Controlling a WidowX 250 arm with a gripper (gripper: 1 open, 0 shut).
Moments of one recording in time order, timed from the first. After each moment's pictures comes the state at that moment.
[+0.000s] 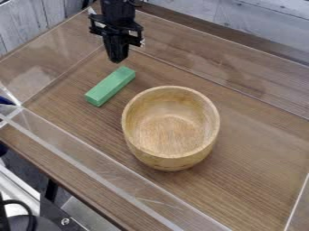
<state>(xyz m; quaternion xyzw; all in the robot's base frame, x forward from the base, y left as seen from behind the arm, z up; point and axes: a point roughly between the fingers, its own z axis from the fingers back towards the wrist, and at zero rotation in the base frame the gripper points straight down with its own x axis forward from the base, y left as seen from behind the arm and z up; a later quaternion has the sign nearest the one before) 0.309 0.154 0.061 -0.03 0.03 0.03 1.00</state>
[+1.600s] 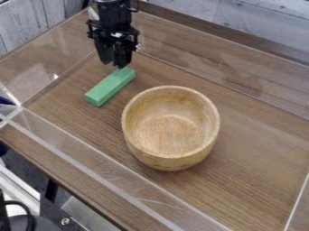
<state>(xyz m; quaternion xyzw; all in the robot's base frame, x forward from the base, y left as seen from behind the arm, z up) 0.312 0.161 0.054 -0.03 0.04 0.03 1.00</state>
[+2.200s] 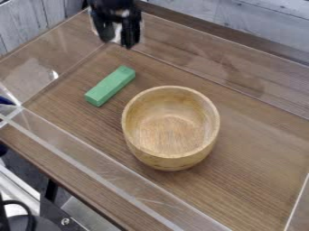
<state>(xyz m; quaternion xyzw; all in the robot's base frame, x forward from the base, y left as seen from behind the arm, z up) 0.328 0.150 0.095 -0.04 0.01 0.01 1.00</state>
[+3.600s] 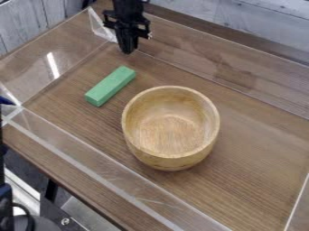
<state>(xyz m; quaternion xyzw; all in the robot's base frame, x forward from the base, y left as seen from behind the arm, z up) 0.368 0.168 0.036 -0.03 0.01 -0.01 1.00</state>
